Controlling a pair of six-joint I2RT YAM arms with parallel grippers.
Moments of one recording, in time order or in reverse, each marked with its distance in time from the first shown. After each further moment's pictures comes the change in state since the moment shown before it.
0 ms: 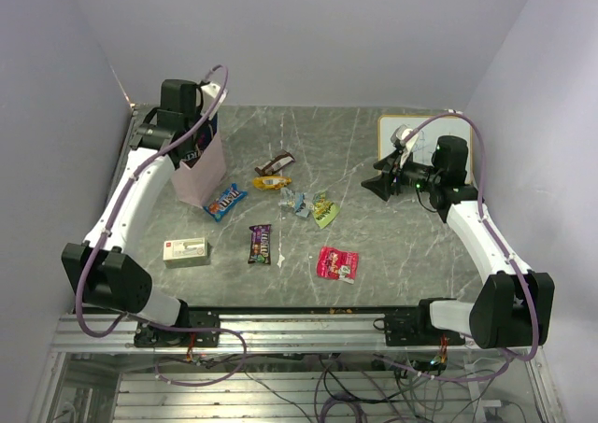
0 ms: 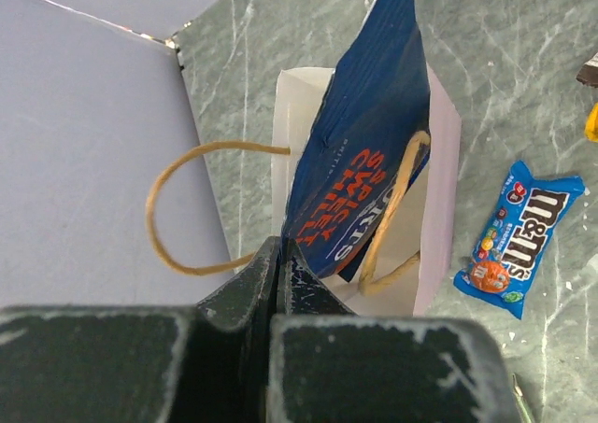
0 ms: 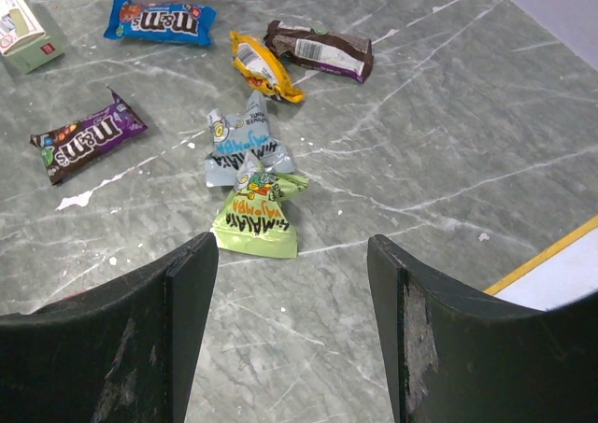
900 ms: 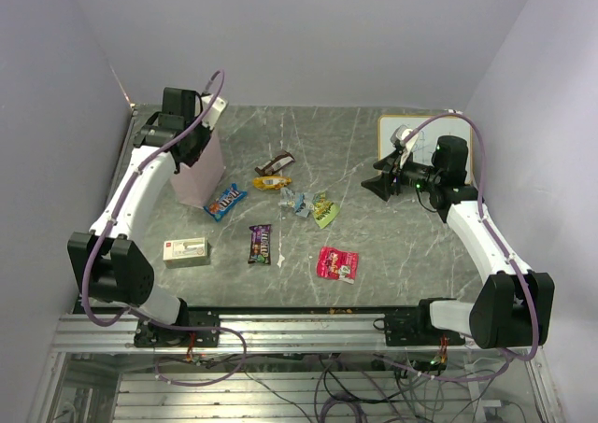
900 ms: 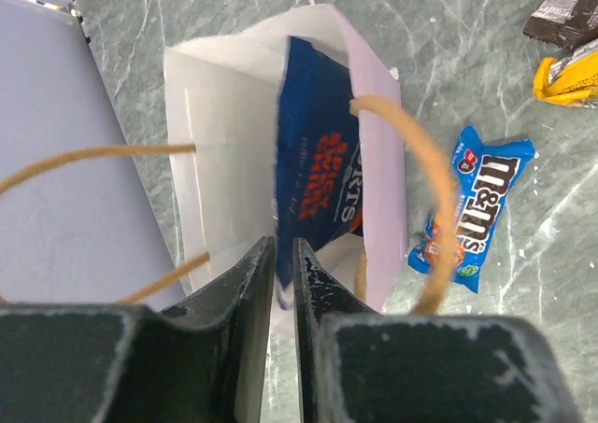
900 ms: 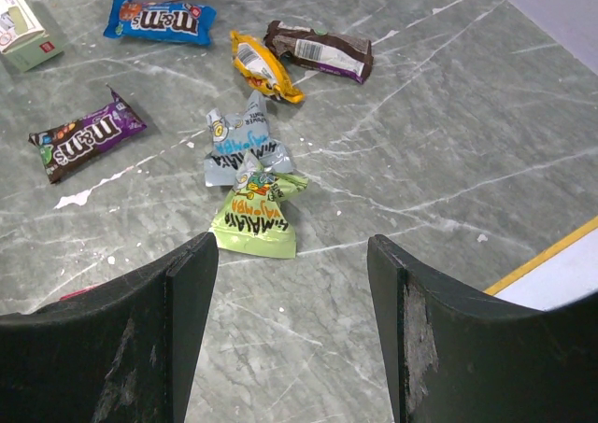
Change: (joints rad) left arm 0.059 0.051 -0.056 -0.029 0.154 -0.046; right arm 0.000 0.000 0.000 0.000 -0.002 -0.008
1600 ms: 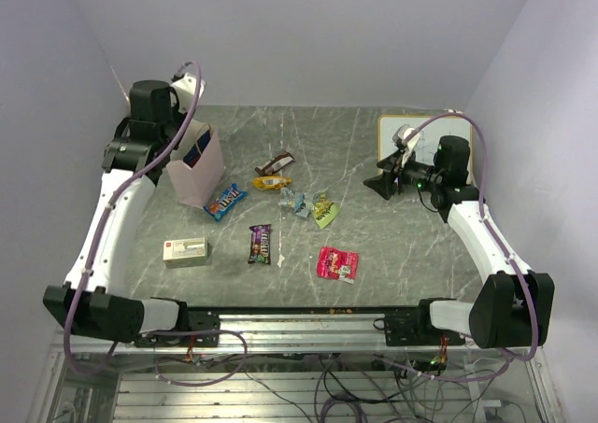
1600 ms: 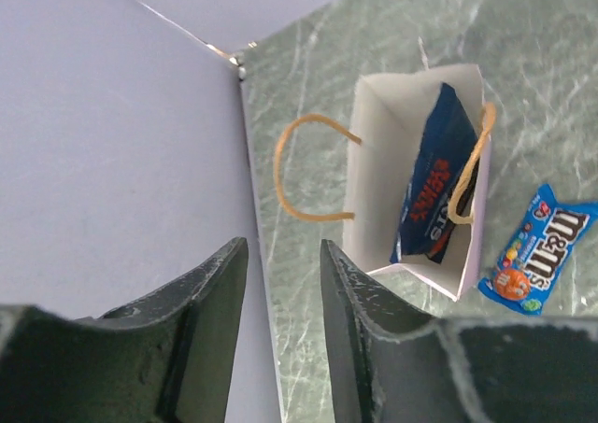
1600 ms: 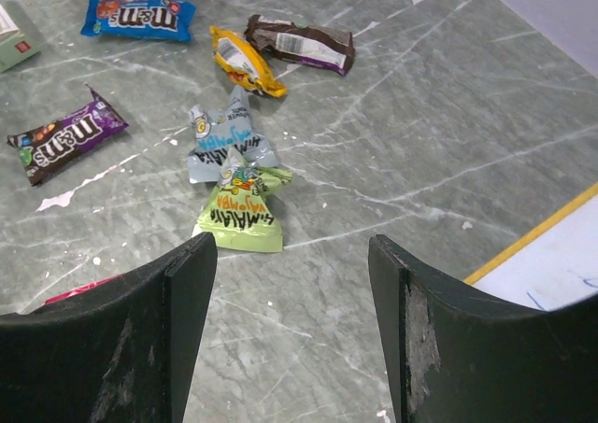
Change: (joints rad) left arm 0.009 -0.194 0.039 0.021 -0.130 0.026; right arm -0.010 0.000 0.000 0.000 0.021 -0.001
